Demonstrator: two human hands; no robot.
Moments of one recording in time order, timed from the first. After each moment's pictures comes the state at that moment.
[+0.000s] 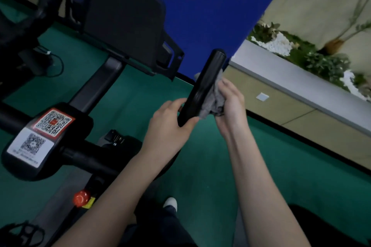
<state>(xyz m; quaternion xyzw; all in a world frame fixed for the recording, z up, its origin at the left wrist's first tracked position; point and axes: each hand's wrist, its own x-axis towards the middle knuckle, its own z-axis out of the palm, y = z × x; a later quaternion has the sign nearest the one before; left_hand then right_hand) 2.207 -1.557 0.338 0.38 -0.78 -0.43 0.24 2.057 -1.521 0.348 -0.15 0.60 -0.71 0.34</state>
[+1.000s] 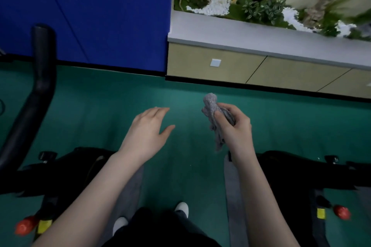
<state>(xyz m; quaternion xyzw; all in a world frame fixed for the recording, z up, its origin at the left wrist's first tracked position) 2.060 -1.392 0.308 0.21 -0.95 -0.24 0.04 1.944 -1.223 0.326 -0.11 0.80 -0.58 0.12</state>
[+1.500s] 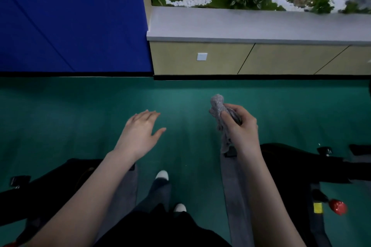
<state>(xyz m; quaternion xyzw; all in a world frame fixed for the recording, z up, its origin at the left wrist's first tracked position) 1.955 -1.366 0.272 0.19 -0.97 -0.17 -0.05 1.841 -1.151 0.304 -0.05 0.80 -0.59 0.10</state>
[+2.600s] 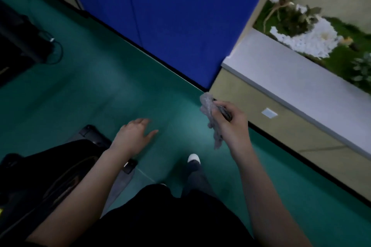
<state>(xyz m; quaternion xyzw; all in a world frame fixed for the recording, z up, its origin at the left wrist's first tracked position) 1.811 -1.594 0.215 0.52 -0.81 -0.25 -0.12 1.587 -1.501 0.282 -0.31 0.74 -0.47 0.35</state>
